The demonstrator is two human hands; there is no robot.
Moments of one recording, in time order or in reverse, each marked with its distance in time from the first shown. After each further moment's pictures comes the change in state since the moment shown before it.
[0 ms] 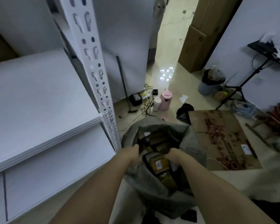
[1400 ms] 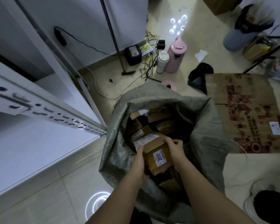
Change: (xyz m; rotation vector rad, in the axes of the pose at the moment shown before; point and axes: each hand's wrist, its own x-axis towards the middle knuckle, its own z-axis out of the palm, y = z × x) left_hand 0.241 0.031 0.188 -1.929 -0.146 -0.606; right_hand 0.245 0.061 0.089 1.062 0.099 0.265
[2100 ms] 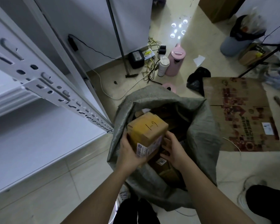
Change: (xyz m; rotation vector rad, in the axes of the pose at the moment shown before) left_hand -0.070 0.020 -0.054 0.926 0.196 0.830; right_hand -0.087 -0.011 -0.008 0.200 -0.232 -0.002
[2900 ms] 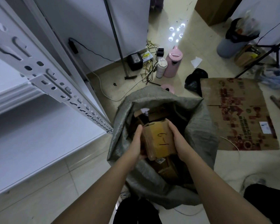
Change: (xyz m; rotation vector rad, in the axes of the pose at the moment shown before) left_hand -0.014 0.075 -0.001 -0.734 -0.252 -0.485; right_hand -0.014 -0.021 -0.014 -0.193 -0.172 -0.250
